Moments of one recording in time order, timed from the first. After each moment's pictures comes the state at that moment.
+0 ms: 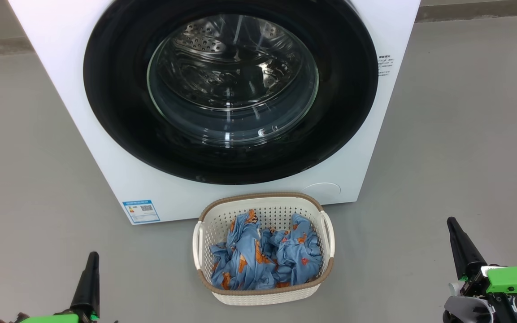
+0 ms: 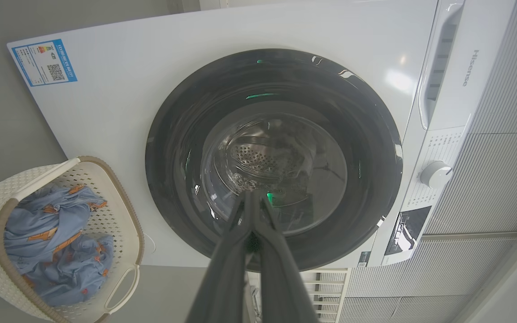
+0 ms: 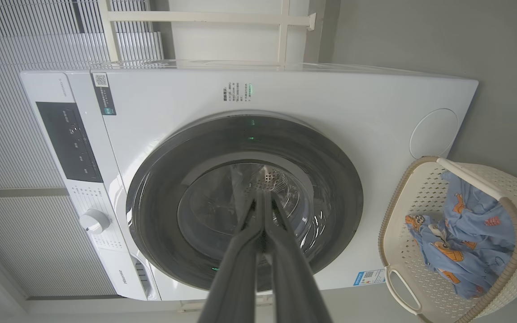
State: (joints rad) left arm -0.06 0.04 0.08 0.27 -1.62 -0.13 0.11; right arm -0.06 -0.04 -0.13 0.27 1.62 0.12 0.11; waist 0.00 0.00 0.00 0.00
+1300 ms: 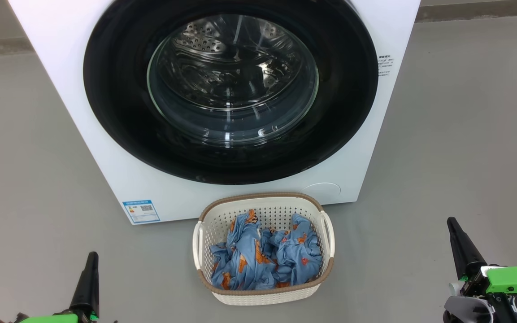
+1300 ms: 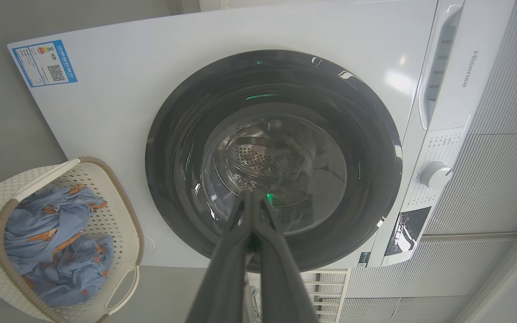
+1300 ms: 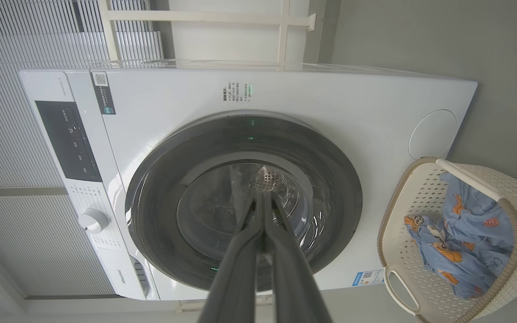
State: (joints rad) left arm -0.06 0.04 0.08 0.27 -1.62 -0.13 0.11; right arm -0.06 -0.04 -0.13 0.27 1.61 0.12 0.11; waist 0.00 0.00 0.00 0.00
